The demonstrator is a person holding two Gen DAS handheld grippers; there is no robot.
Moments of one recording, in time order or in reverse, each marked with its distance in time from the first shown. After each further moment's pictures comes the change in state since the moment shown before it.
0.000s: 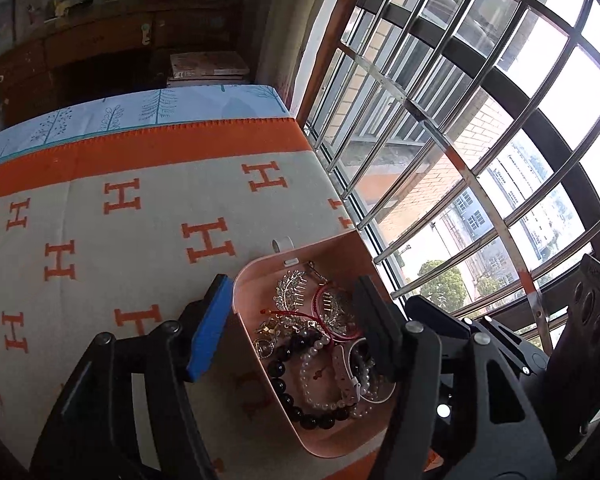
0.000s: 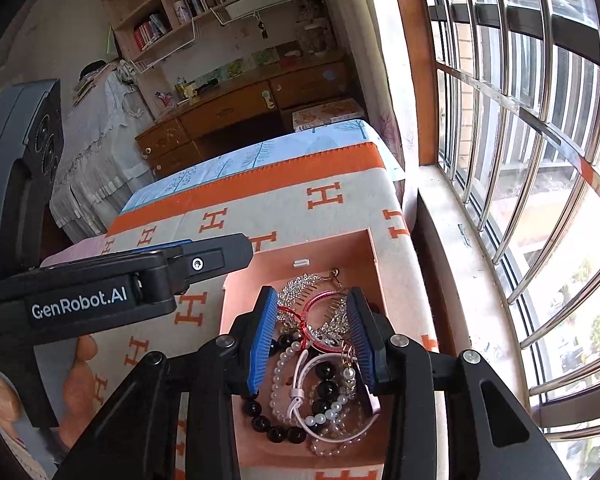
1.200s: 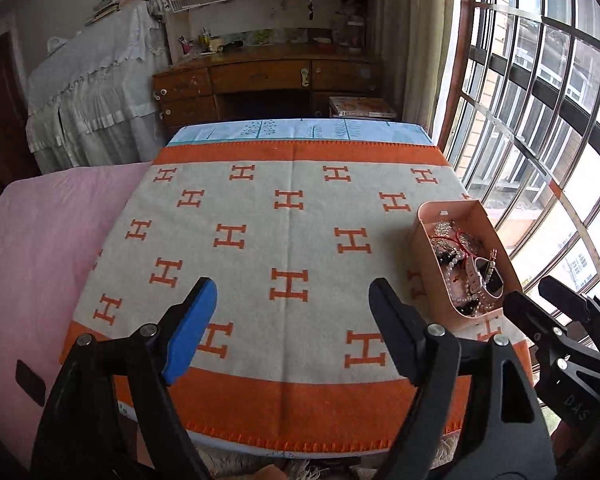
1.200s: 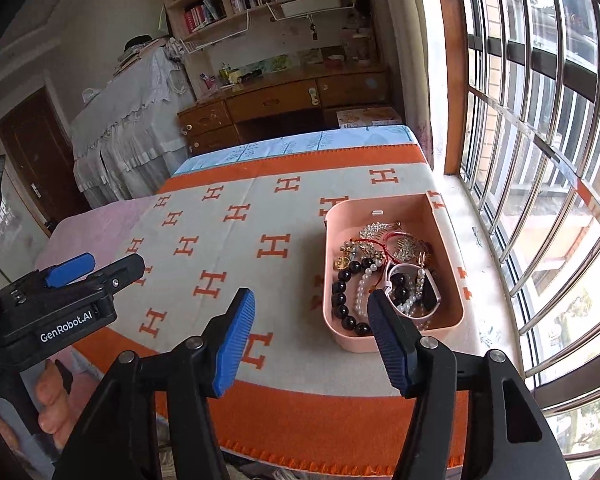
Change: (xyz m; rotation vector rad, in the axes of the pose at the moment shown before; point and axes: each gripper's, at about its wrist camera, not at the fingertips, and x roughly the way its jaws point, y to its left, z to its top) left arm -0.193 0.041 -0.149 -0.125 -0.213 0.499; right arm -0.120 0.099 -0.090 -0.148 -0.037 0.043
